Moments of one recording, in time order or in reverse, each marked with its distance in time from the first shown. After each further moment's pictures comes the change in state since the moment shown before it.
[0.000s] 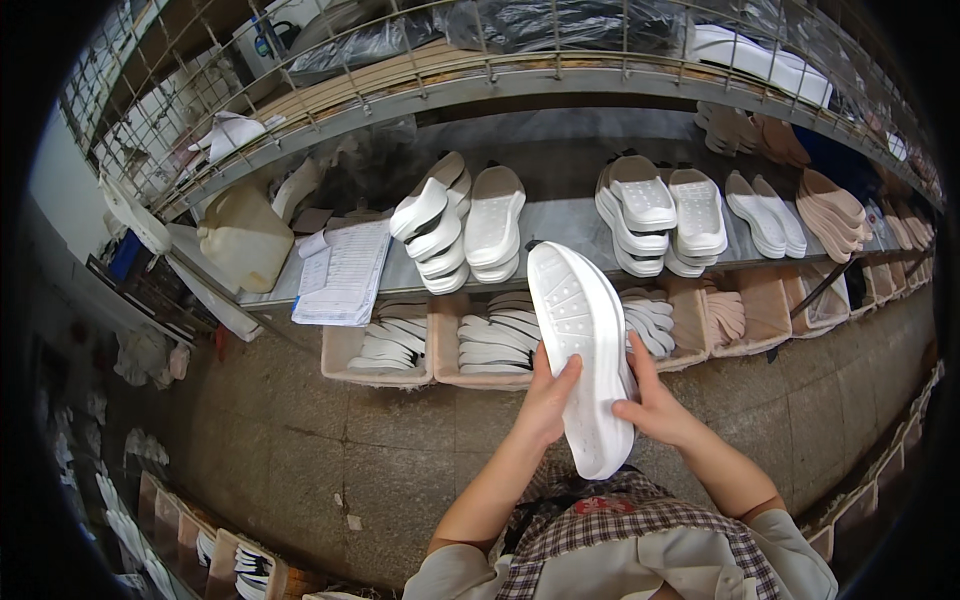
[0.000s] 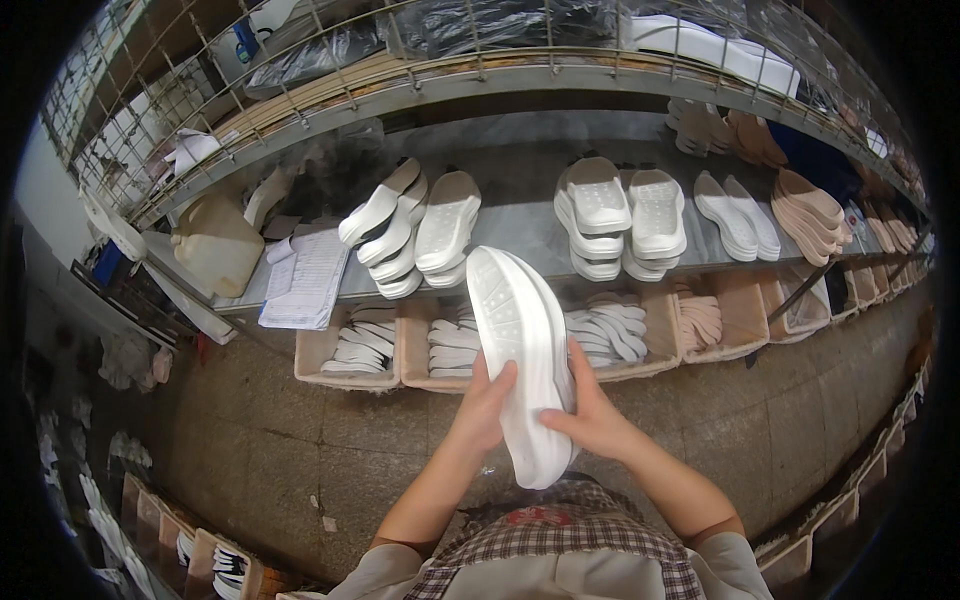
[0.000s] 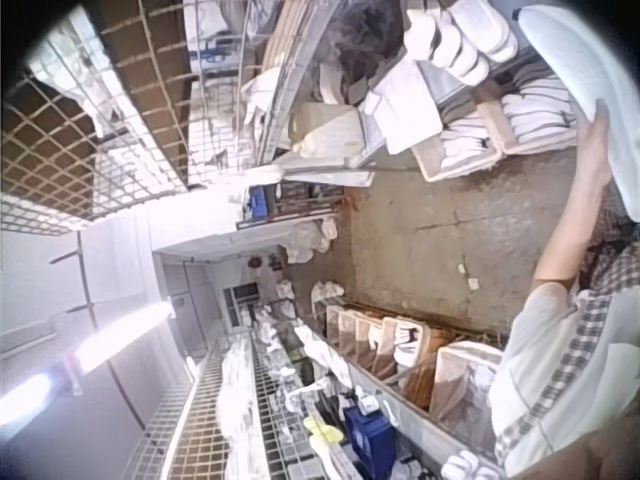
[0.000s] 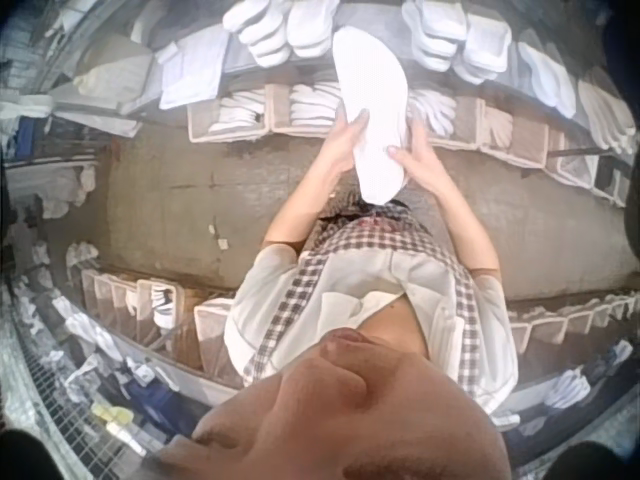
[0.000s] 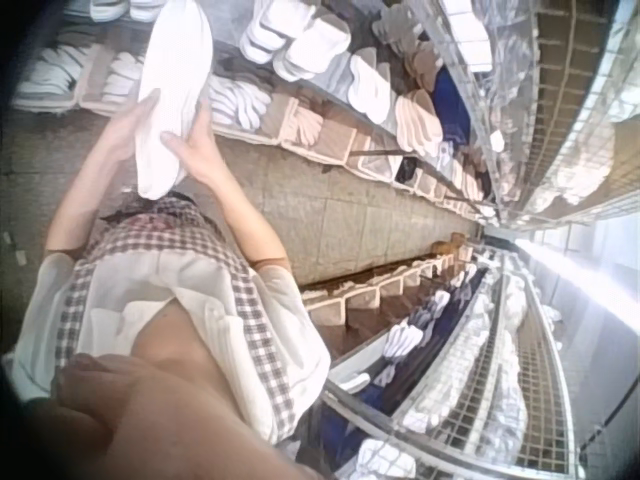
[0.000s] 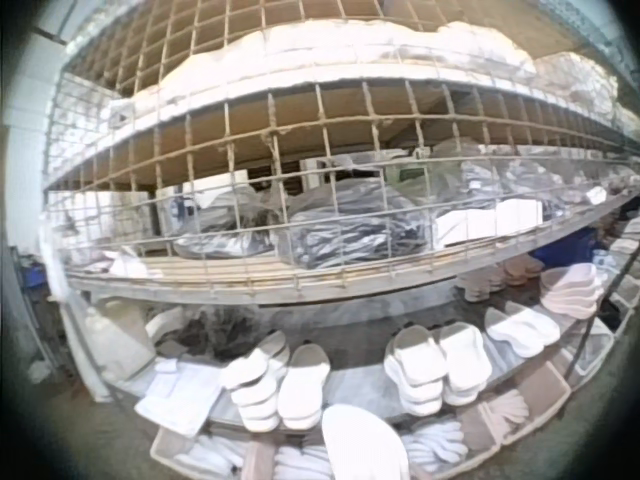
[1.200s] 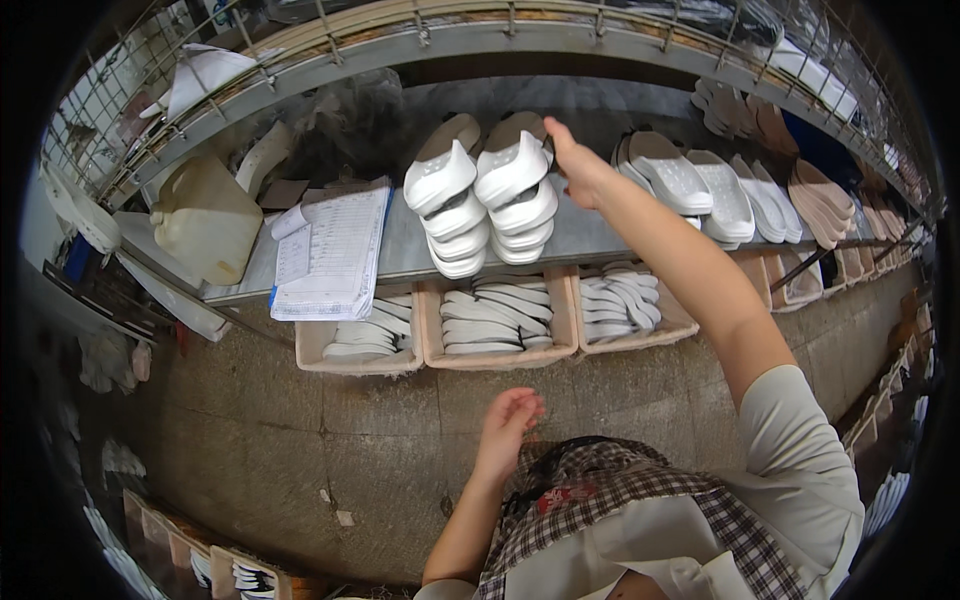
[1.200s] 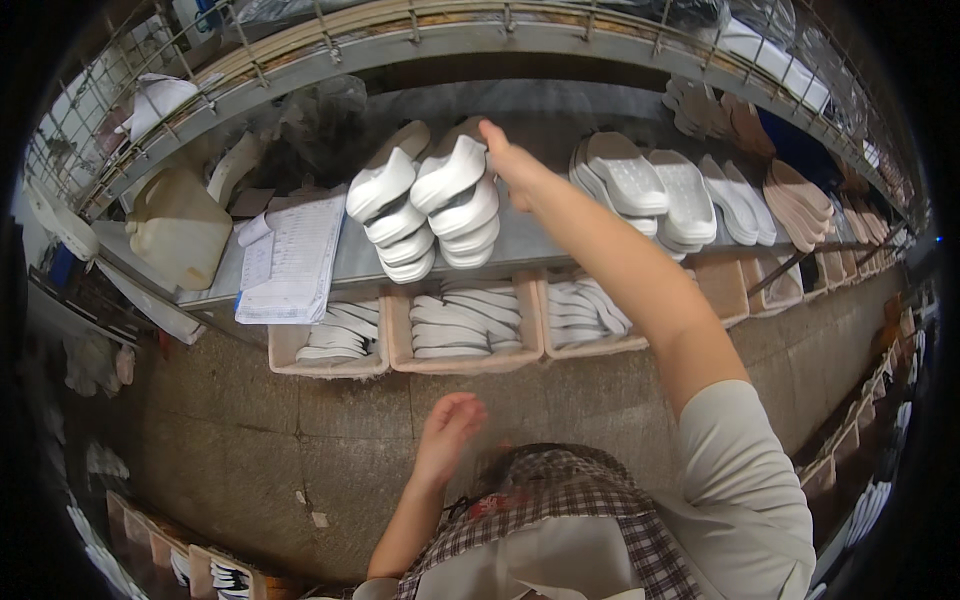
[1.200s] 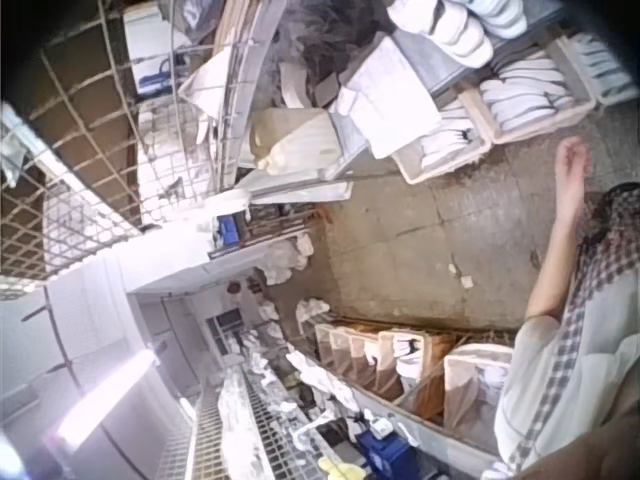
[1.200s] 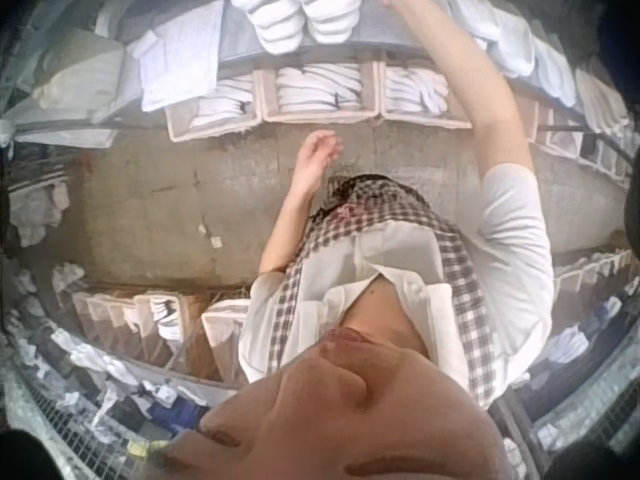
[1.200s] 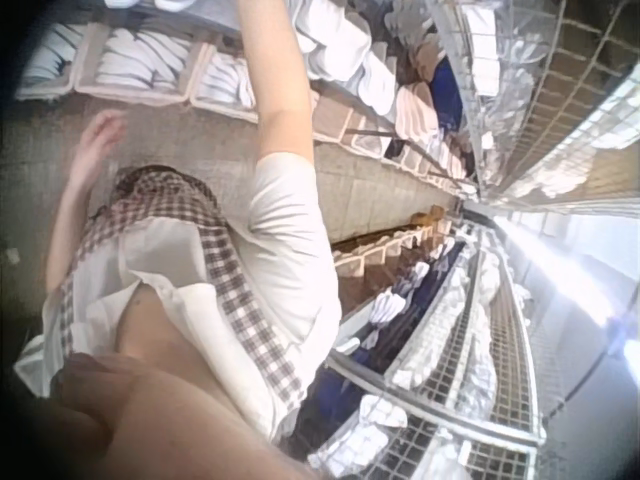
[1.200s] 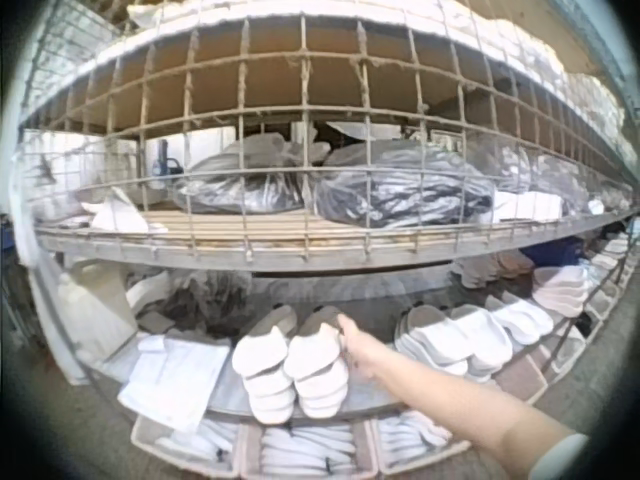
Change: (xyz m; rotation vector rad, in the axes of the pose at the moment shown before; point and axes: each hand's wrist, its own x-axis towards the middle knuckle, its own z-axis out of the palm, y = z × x) left_hand -0.053 0.021 -0.151 0.179 0.169 -0.155; right_hand 0.331 -0.054 0.034 0.161 0.364 0.377
